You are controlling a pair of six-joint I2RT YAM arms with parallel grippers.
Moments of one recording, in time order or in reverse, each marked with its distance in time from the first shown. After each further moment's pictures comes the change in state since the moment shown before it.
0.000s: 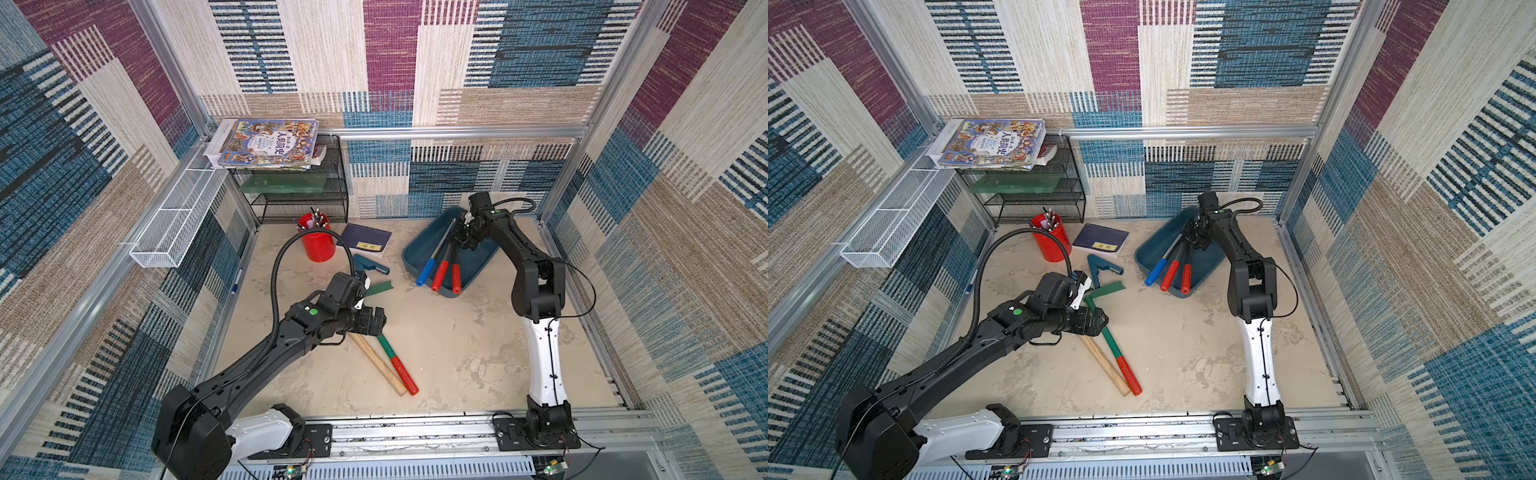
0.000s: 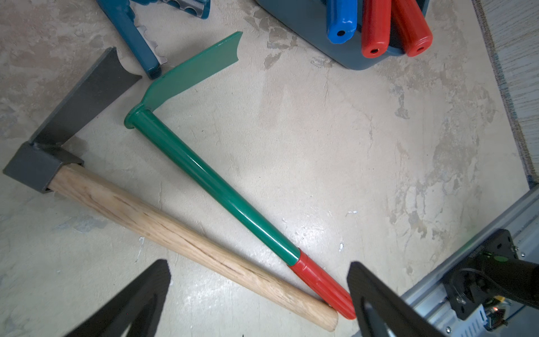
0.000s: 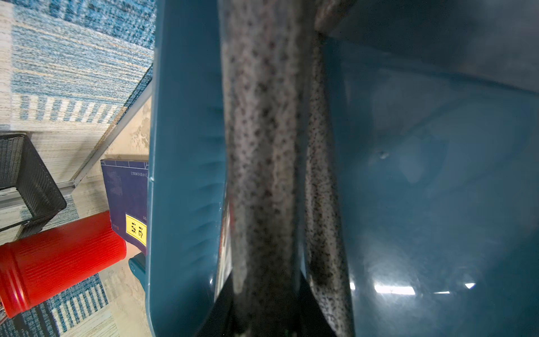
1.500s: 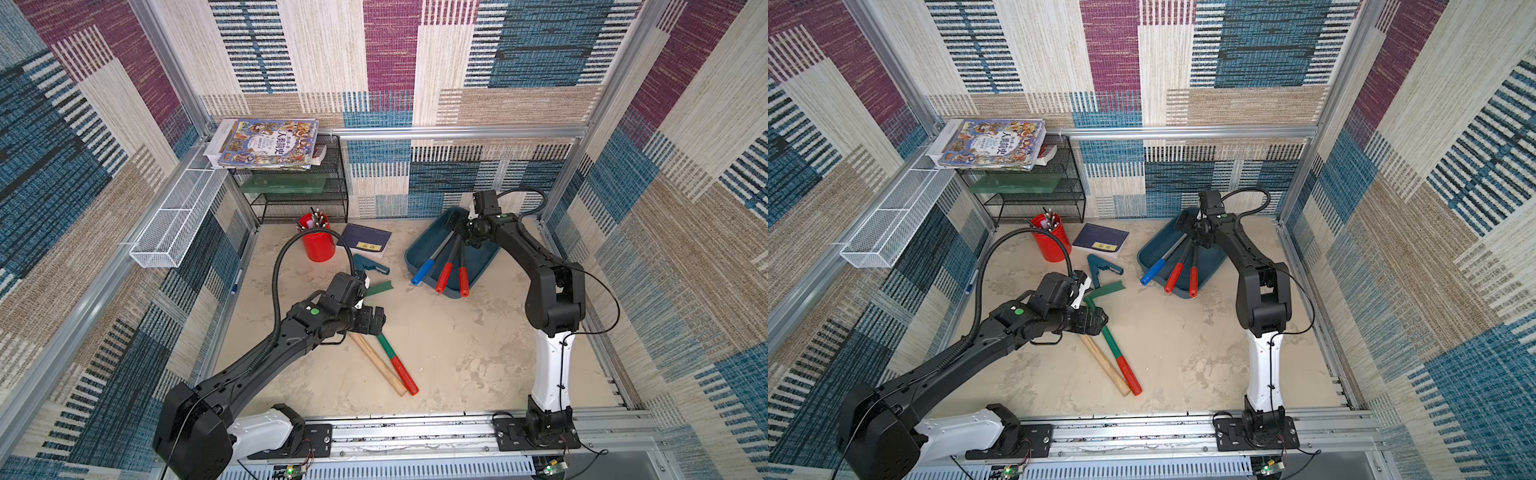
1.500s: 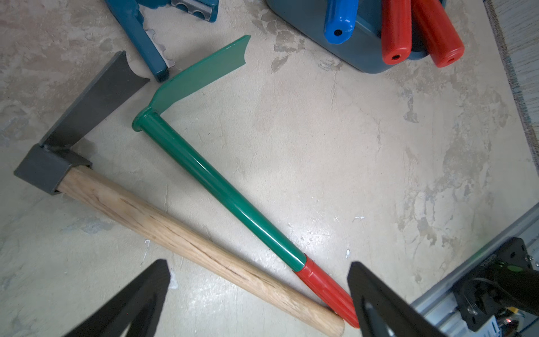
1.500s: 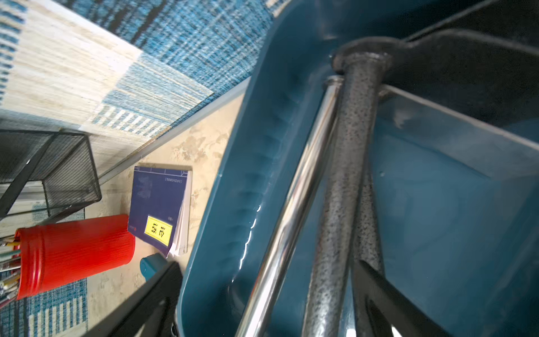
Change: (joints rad) left arm -0.001 0.012 -0.003 0.012 -0.027 -0.005; right arm 0.042 -0.277 -0.308 0.249 0.120 -0.080
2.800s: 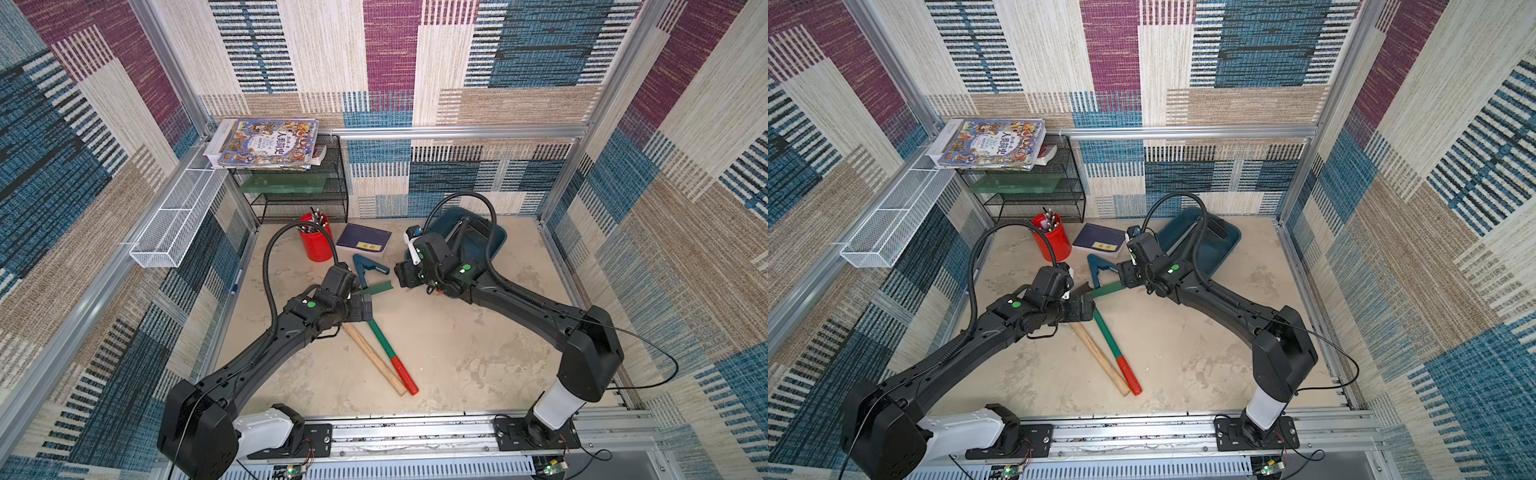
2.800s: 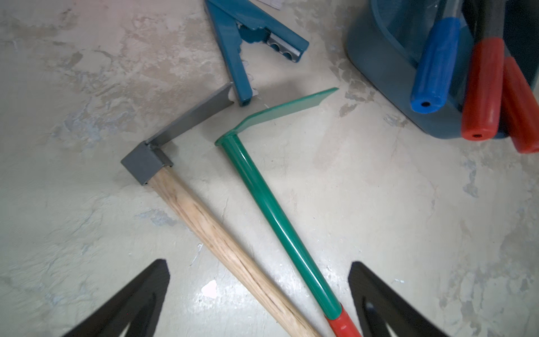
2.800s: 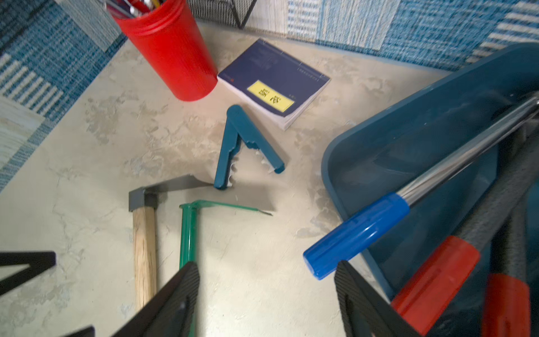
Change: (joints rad) left arm 0.093 0.017 0.027 -0.017 -0.166 -0.124; right arm 0.558 -0.446 -0.489 0.128 0.346 -0.337
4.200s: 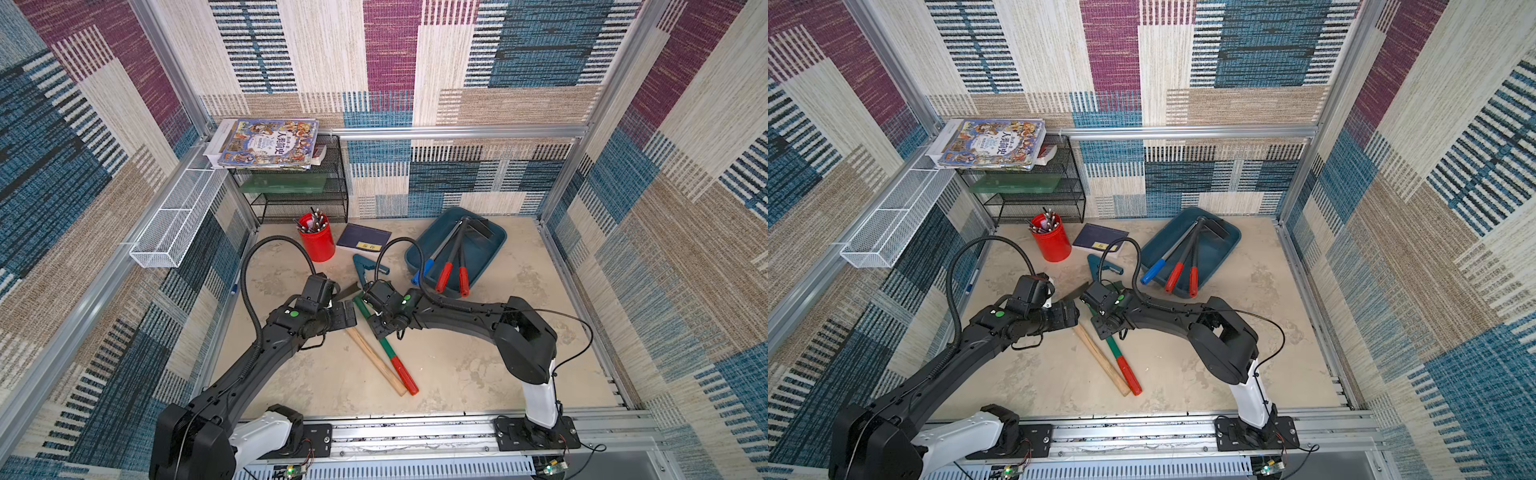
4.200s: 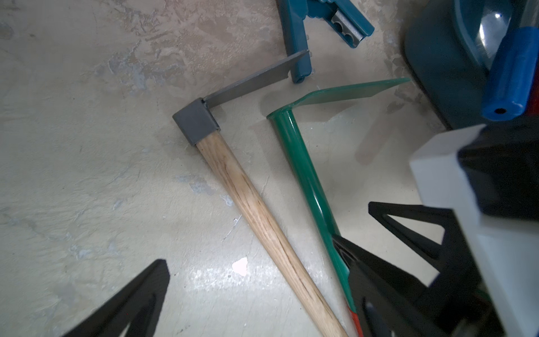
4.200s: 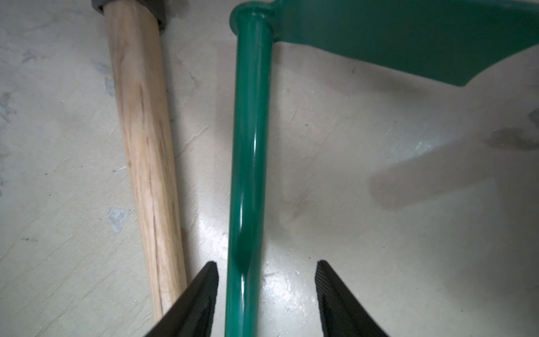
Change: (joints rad) left arm 0.124 -0.094 -0.124 -0.018 0.068 -0.027; right arm 0.247 0.337 0.111 -0.192 -0.018 0.093
